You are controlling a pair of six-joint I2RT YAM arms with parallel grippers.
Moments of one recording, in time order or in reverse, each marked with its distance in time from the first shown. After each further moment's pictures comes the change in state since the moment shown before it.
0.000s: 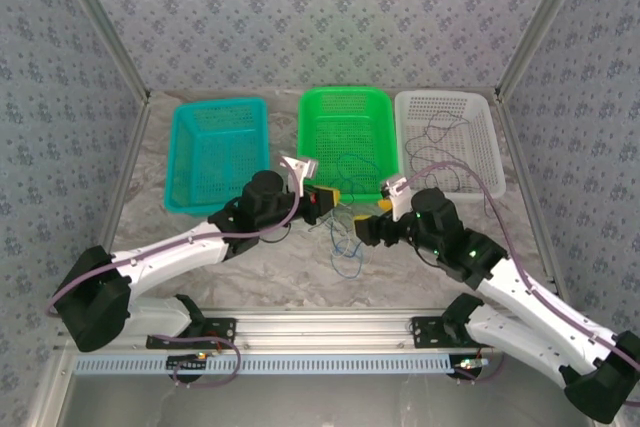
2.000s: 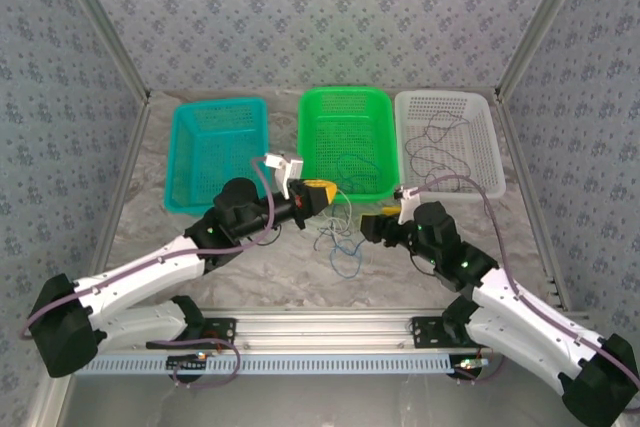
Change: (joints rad) left arm -0.040 -0.196 -0.018 0.068 -0.006 0.037; right arm -0.038 -0.055 -0.229 0.239 0.005 0.250
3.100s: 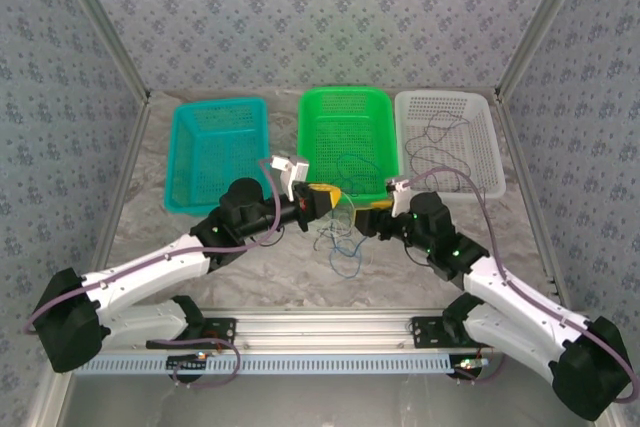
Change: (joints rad) left arm -0.002 0.033 -0.010 0.022 0.041 -0.008; right arm -0.053 0.135 0.024 0.125 -0.140 -0.024
